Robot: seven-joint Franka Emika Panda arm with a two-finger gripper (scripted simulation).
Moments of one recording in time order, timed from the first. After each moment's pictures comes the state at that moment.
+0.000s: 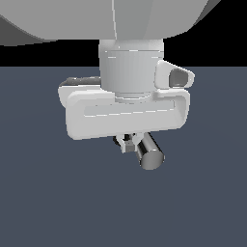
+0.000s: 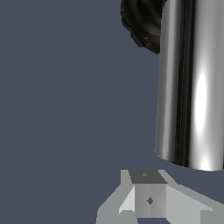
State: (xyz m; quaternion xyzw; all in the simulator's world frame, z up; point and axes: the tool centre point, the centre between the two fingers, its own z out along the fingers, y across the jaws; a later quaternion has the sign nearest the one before) arm -0.205 -0.010 0.152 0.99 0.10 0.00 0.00
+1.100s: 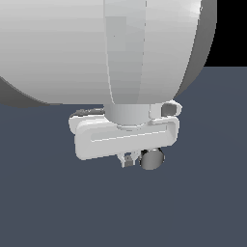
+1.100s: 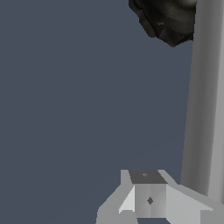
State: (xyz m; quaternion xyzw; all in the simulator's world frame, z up) arm -0.192 -0.010 0.101 0.99 0.12 0.00 0.00
